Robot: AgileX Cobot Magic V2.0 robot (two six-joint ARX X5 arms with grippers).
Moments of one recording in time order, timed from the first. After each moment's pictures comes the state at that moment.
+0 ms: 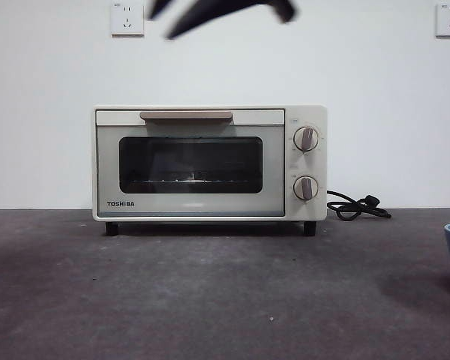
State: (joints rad) left arm -0.07 0.61 1.03 -1.16 0.61 -0.04; right arm 0.87 1.55 1.47 -0.76 -0.31 0.19
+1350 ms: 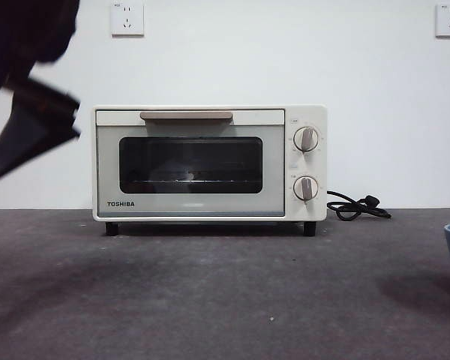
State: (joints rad) left arm -0.07 0.50 1.03 -1.32 0.42 -0.03; right arm 1.16 2.11 1.79 -0.63 -0.13 -0.03
